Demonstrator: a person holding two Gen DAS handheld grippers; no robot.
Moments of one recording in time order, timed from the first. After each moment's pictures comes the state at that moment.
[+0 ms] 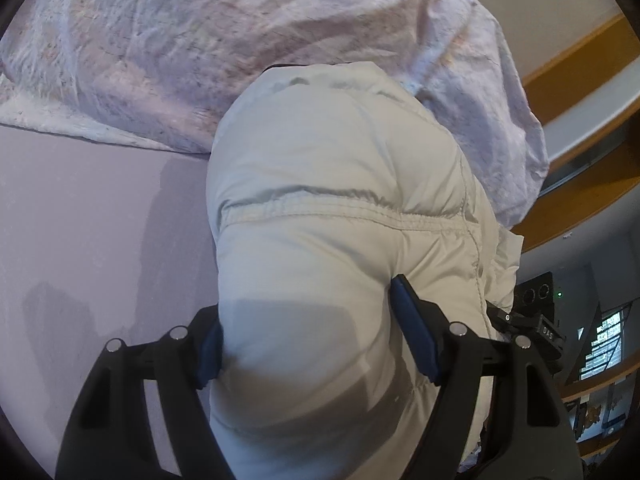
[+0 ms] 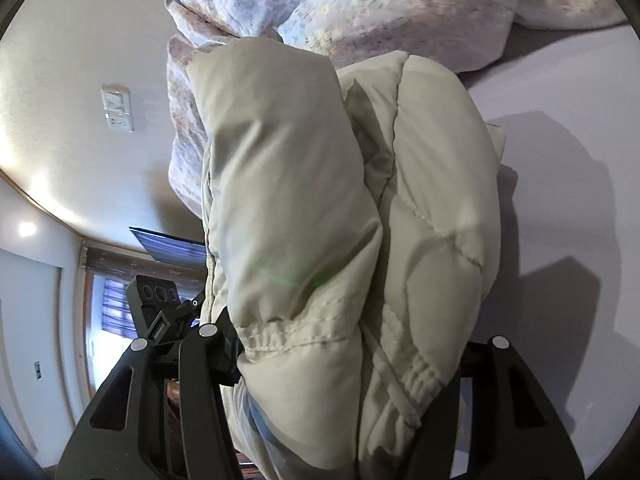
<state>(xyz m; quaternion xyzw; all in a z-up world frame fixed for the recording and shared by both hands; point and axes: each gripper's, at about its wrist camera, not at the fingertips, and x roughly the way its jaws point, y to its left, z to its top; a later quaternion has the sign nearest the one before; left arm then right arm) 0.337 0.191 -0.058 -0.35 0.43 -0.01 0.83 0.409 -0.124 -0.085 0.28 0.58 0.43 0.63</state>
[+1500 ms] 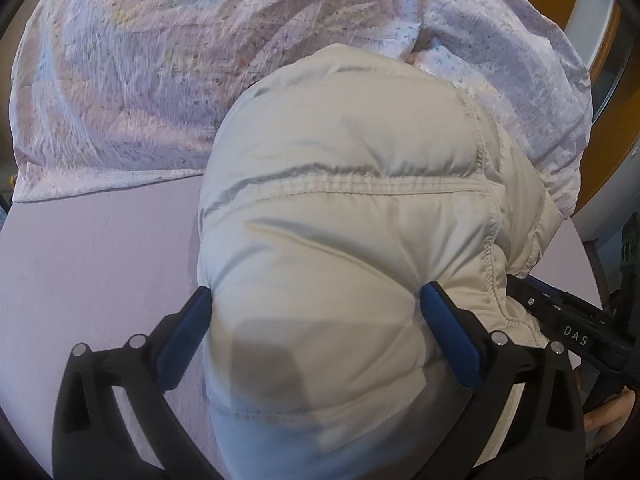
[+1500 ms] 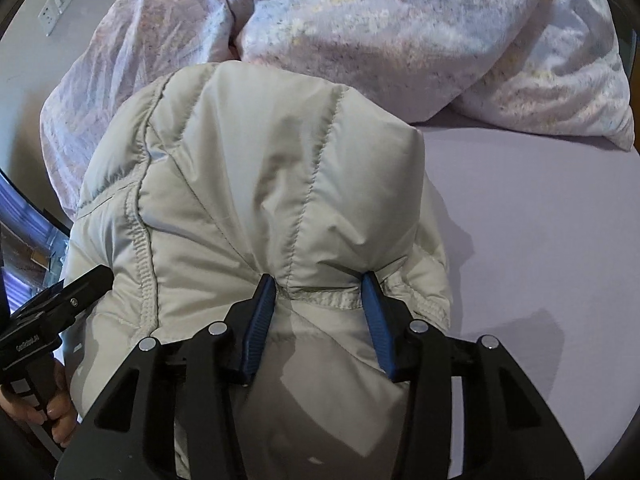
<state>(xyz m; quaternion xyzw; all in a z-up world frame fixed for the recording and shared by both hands) 0.343 0.137 -0.074 -0.14 0.45 0.08 0.88 0.341 -0.090 -0.075 0.03 0.51 0.23 0.83</state>
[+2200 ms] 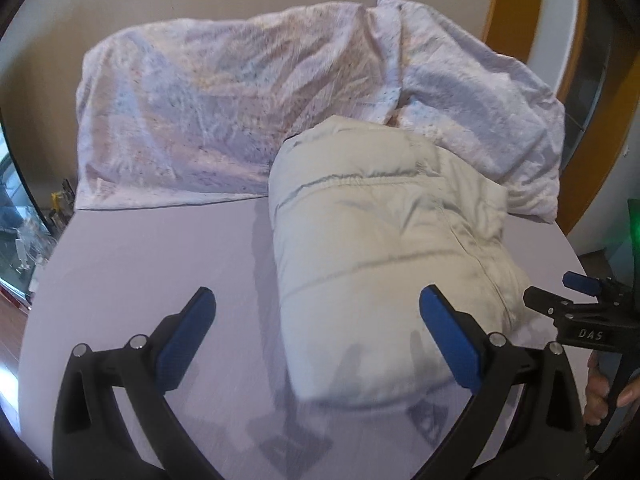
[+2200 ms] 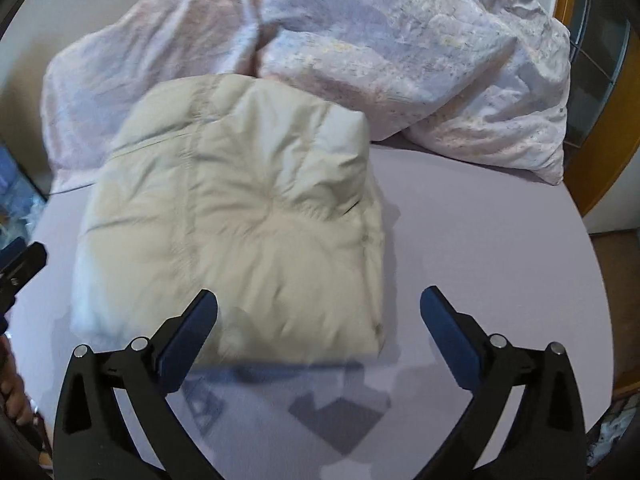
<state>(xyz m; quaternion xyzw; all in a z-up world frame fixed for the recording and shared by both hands) 0.221 0.126 0.003 -0.11 0.38 0.11 0.91 0.242 -0.099 0.006 -0.08 0.48 0.20 0.85</state>
